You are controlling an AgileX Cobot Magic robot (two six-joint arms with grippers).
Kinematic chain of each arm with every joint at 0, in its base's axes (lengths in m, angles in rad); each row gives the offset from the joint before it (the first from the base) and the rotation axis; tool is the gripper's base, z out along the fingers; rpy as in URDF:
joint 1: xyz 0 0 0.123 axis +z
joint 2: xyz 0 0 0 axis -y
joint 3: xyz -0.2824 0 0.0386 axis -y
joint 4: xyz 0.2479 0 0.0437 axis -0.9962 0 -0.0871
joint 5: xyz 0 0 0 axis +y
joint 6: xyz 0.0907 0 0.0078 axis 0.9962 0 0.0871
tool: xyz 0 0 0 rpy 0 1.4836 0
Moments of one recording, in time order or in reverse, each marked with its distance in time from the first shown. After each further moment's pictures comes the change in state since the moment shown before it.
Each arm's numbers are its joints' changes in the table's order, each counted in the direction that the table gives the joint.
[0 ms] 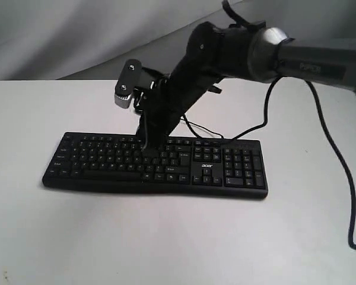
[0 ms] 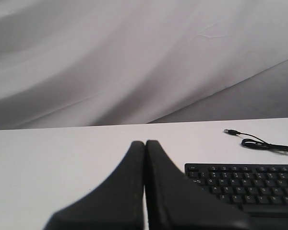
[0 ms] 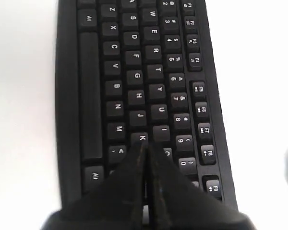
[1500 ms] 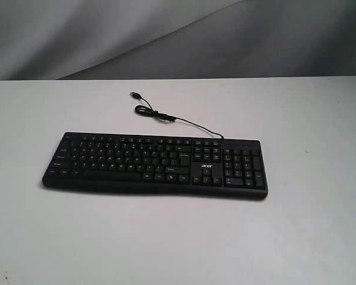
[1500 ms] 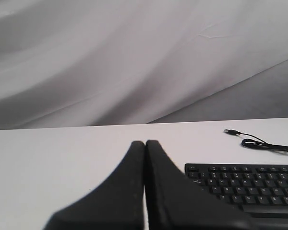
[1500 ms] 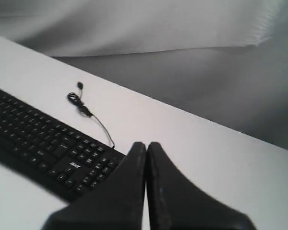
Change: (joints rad) left arm 0.000 0.000 0.000 0.000 0.000 0.000; right arm -0.068 1.709 -1.104 0.860 -0.210 1.300
